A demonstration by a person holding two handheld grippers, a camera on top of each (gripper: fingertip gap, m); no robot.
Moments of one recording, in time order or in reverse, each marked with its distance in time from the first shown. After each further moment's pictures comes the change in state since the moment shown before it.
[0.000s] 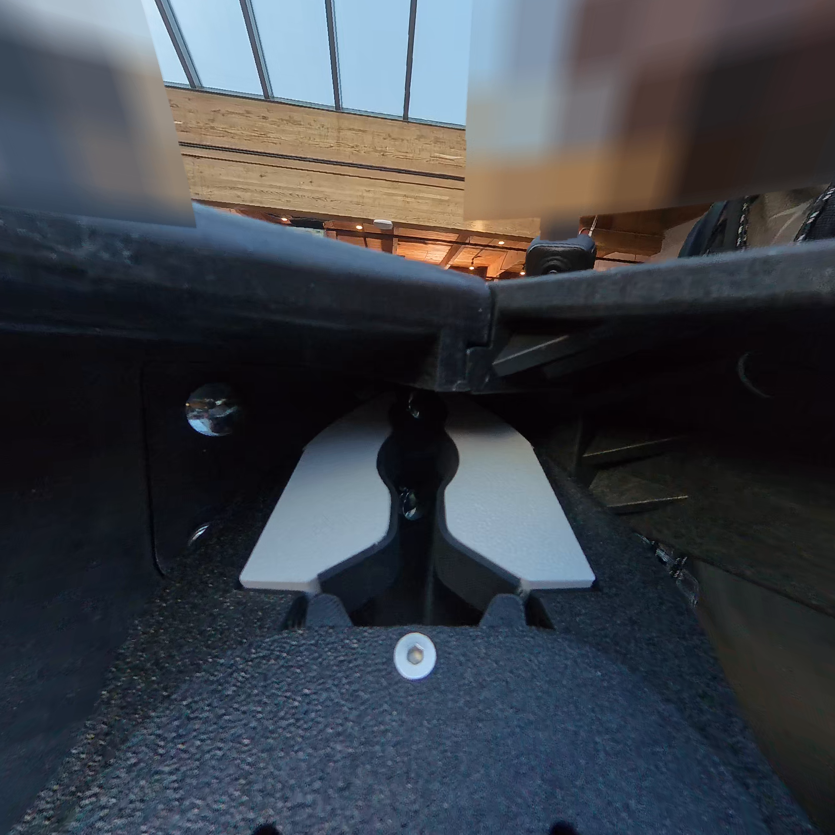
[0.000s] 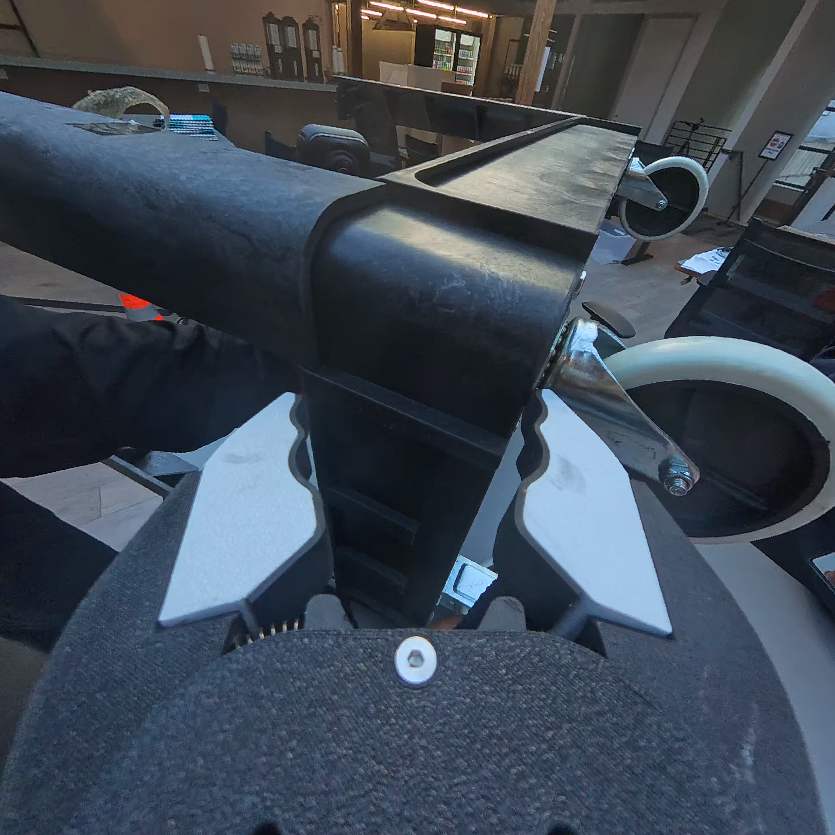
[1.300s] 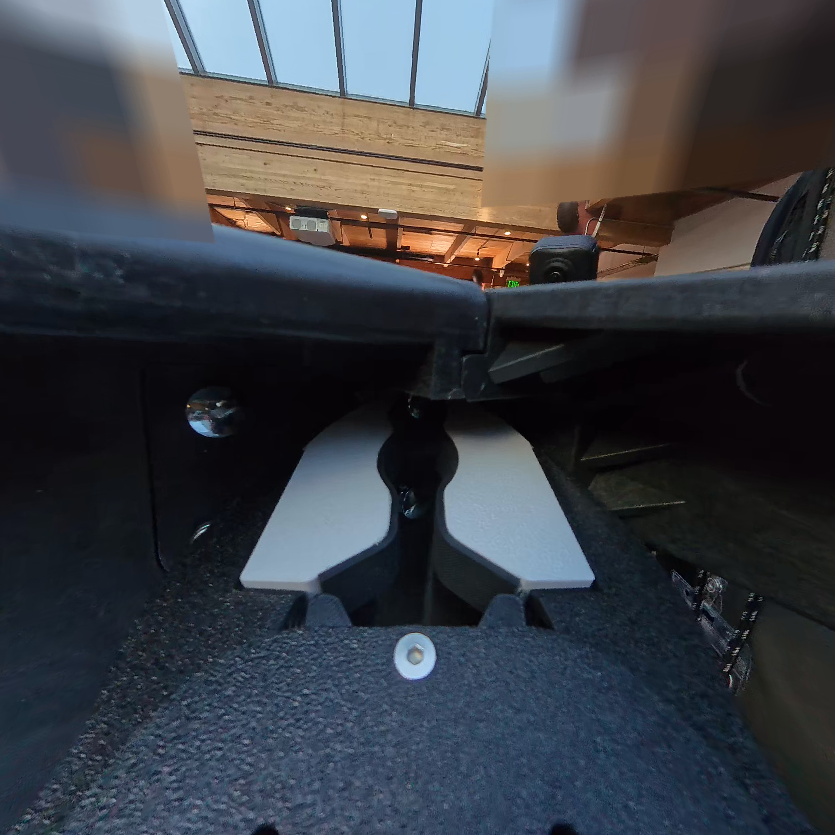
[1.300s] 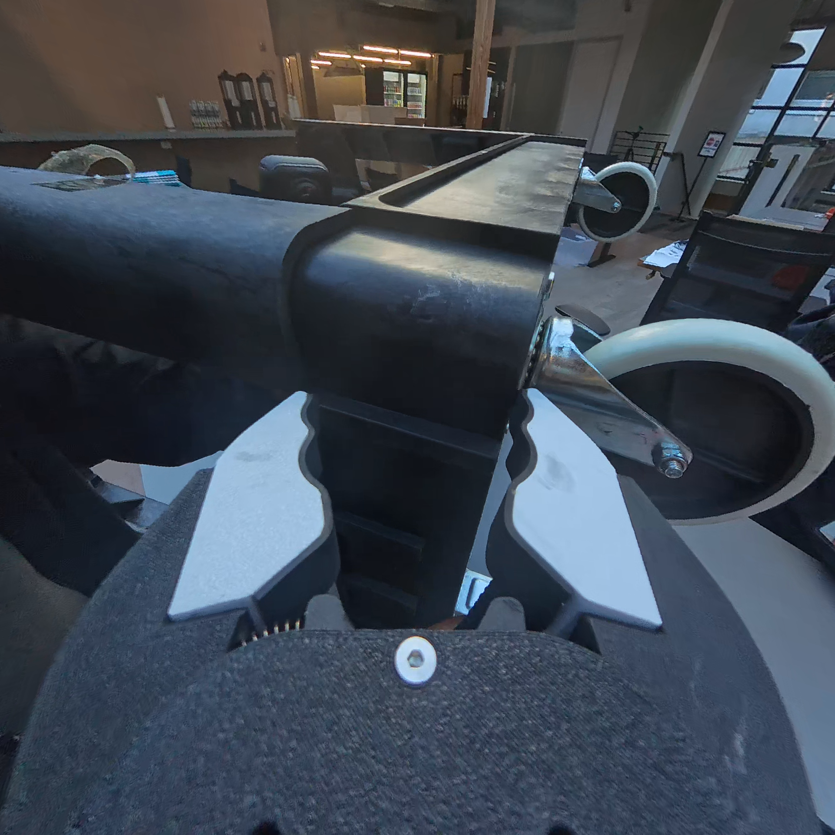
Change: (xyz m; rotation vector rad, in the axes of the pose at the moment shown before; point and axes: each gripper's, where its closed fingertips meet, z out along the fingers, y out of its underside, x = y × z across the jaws) left arm -0.001 0.001 0.001 -0.022 -0.013 -0.002; right arm 0.007 -0.004 0.001 0.062 0.083 0.086
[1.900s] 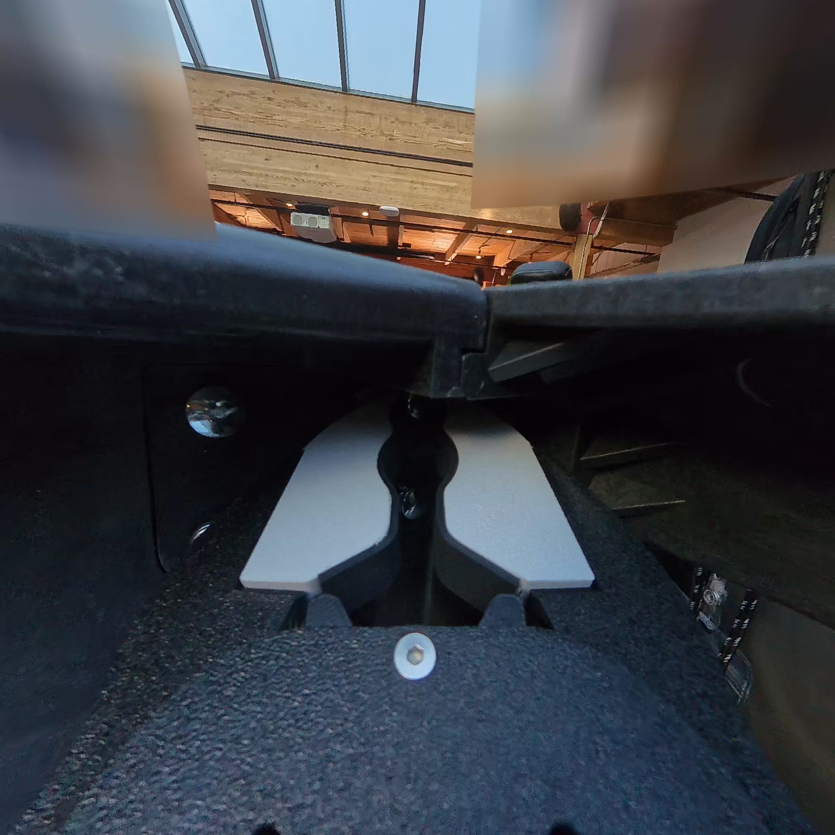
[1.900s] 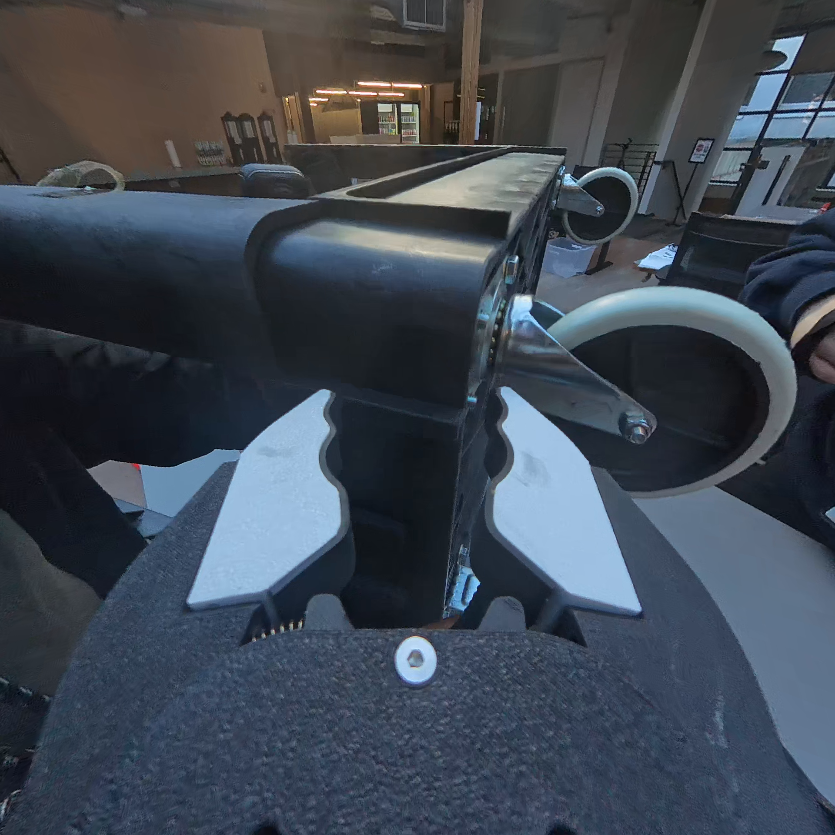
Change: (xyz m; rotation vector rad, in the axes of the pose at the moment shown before) left arm -0.004 0.001 0.005 -0.006 -0.004 -0.007; right arm 0.022 0.009 -0.014 0.041 0.012 0.058
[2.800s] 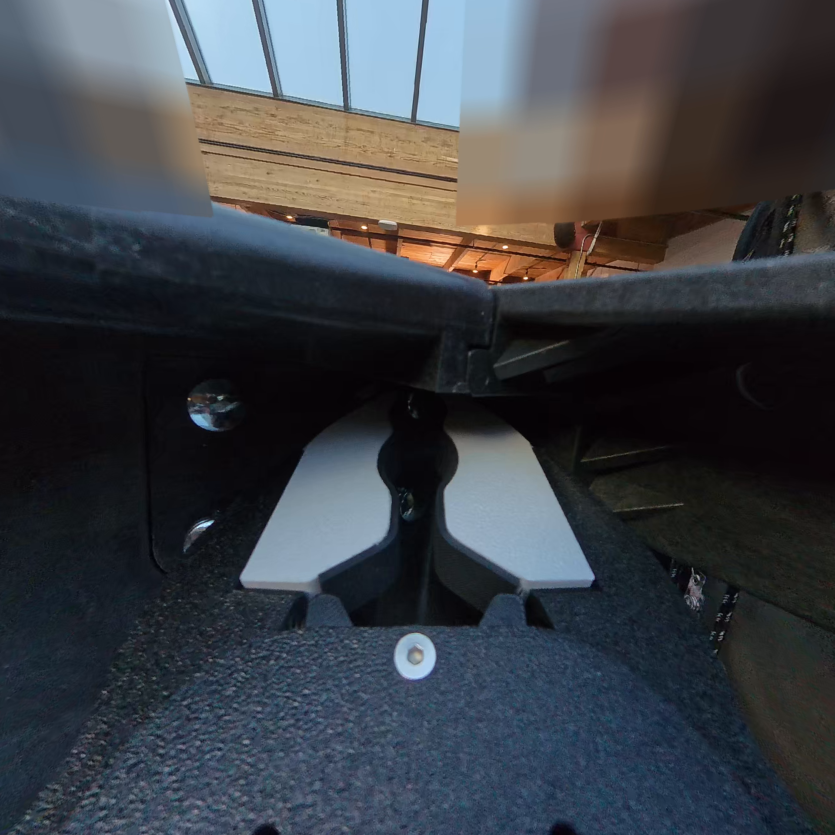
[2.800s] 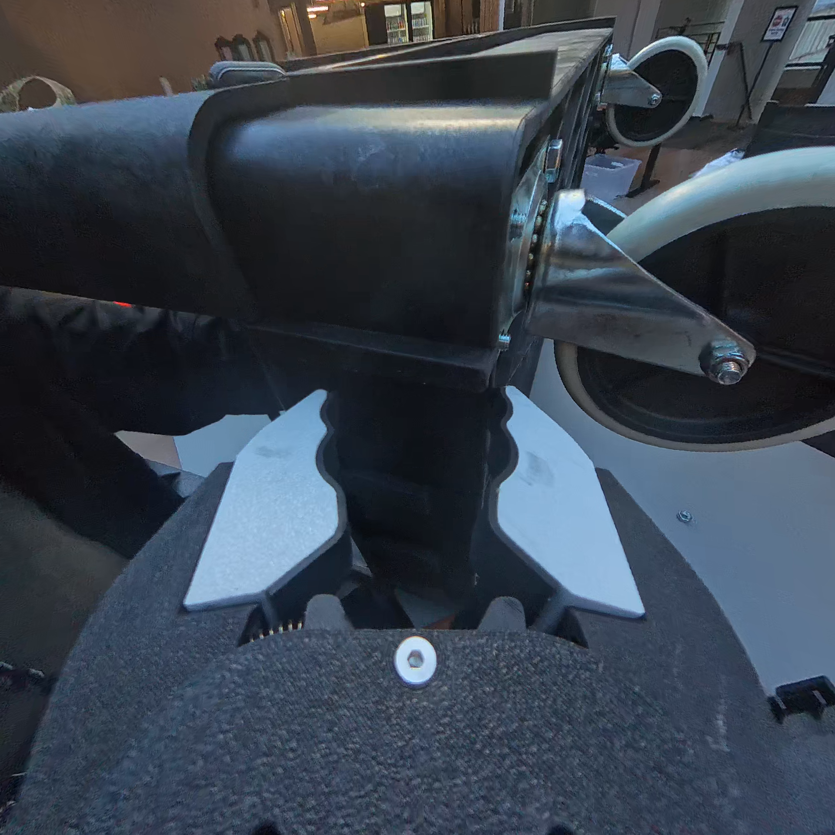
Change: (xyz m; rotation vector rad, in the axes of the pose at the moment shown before) left arm 0.003 -0.002 -0.005 0.032 0.004 -0.017; right arm -0.015 0.035 0.017 -0.145 -0.044 0.059
